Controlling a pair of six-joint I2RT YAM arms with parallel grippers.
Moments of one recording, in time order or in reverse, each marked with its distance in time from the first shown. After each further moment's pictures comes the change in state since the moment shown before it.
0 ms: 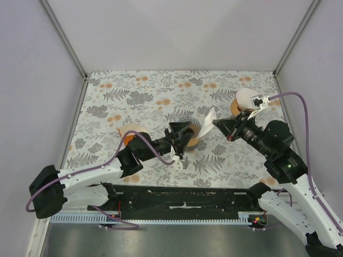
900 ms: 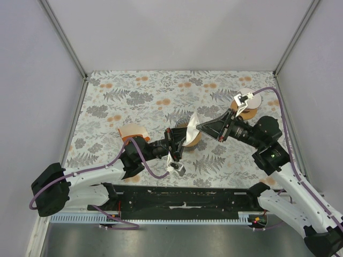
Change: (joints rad) left arm 0.000 0.027 -0.045 0.254 0.111 0.131; right arm -0.006 0.117 -0.095 0.357 -0.347 0.180
